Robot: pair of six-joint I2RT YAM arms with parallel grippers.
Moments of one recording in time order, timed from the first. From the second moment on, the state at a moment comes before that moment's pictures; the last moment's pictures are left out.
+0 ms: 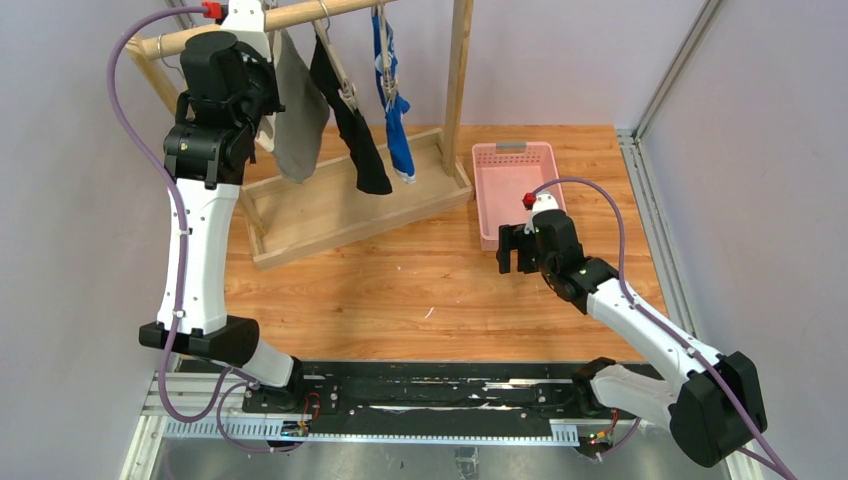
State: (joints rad) left arm -0.16 1.51 2.14 -0.80 -0.28 0.08; right arm 0.49 1.07 0.69 -0.27 0.14 0.23
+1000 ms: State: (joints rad) left arm -0.16 1.43 2.10 -0.73 -0.21 0.11; right arm 0.49 1.10 0.68 -0.25 0.14 0.23
